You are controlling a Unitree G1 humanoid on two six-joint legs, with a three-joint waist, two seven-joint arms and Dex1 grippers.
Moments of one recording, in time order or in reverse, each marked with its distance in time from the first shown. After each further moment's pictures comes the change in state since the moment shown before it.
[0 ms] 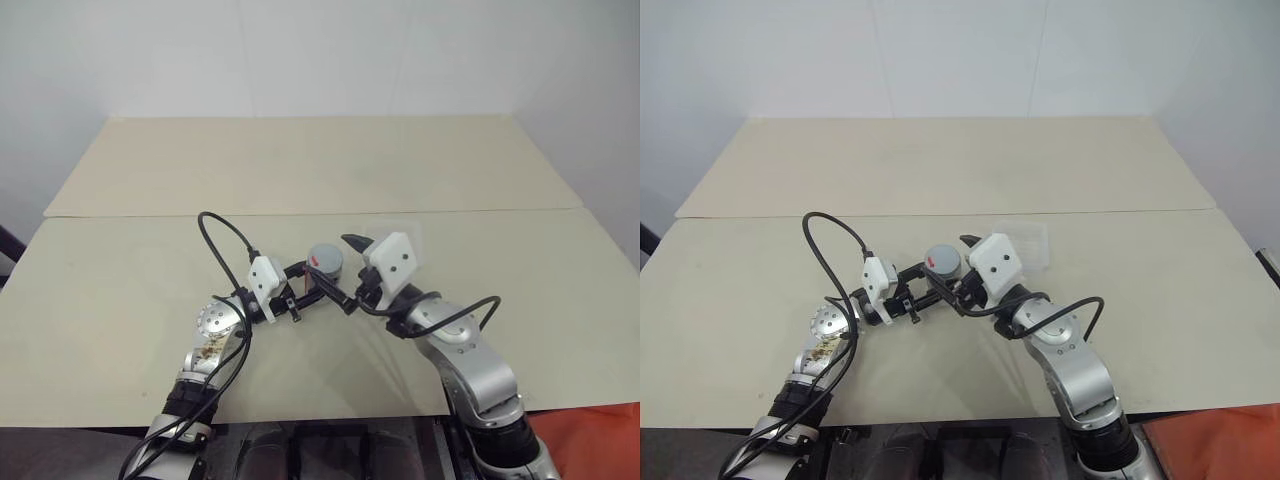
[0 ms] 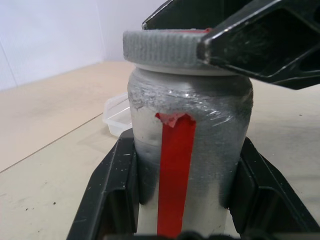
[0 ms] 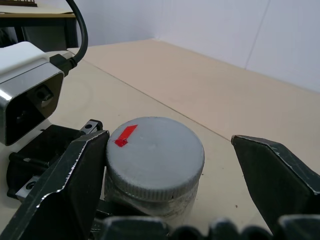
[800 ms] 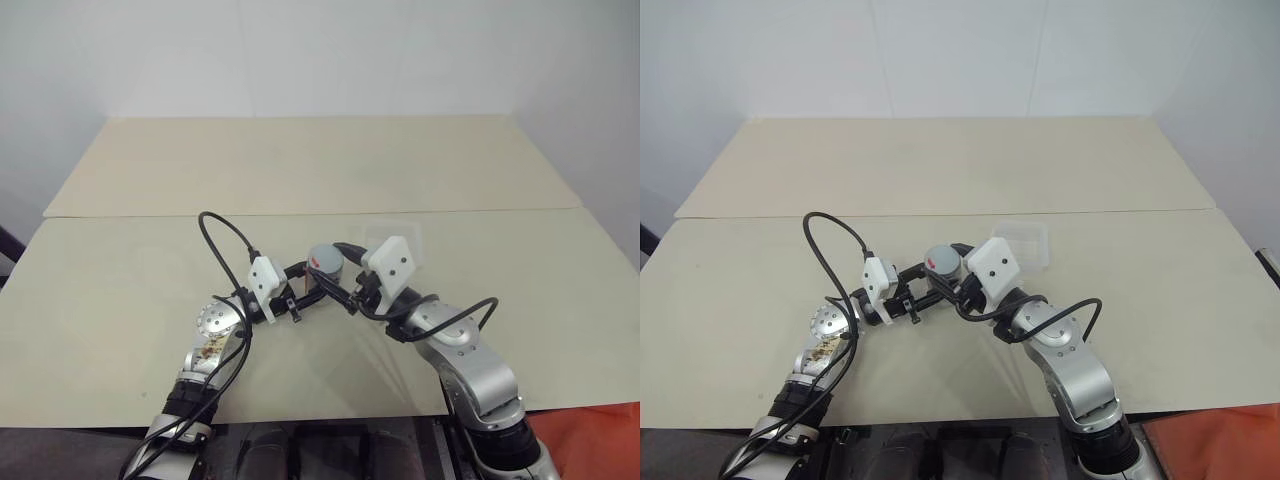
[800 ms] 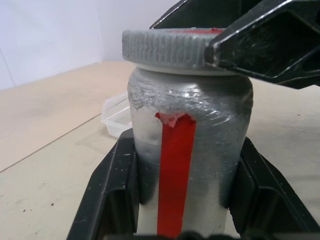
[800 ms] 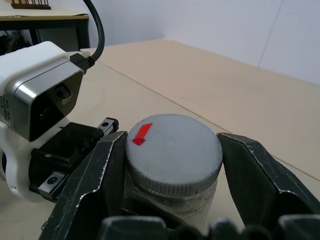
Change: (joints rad) left arm 0.000 0.000 0.000 0.000 0.000 0.000 -0.003; right arm 0.007 -0.002 0.006 -0.007 0.018 0.005 0.027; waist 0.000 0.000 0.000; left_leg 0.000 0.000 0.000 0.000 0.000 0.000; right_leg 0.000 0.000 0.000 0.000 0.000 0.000
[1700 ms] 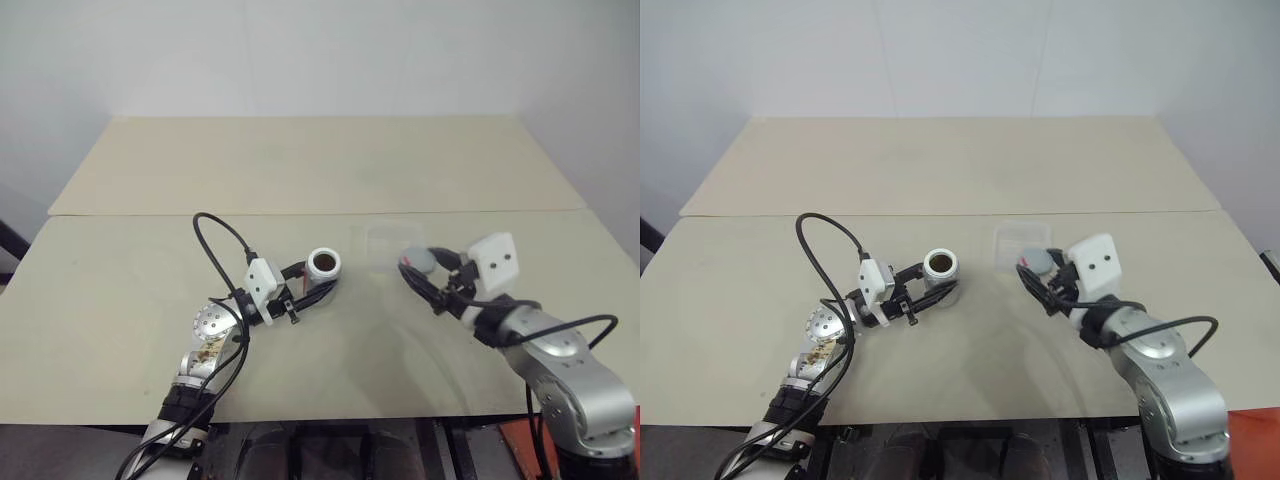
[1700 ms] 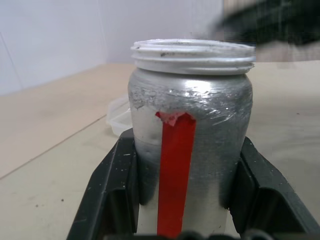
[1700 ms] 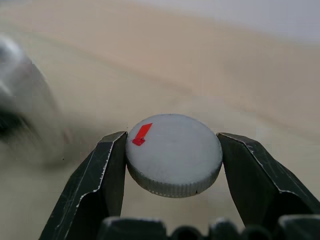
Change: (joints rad) left arm 0.025 0.008 -0.001 -0.058 0.000 0.004 0.013; right arm 0.216 -0.310 -0.384 -0.176 0.246 0.308 -0.083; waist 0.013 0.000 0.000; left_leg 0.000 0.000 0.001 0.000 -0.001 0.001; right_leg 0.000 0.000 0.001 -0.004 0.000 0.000
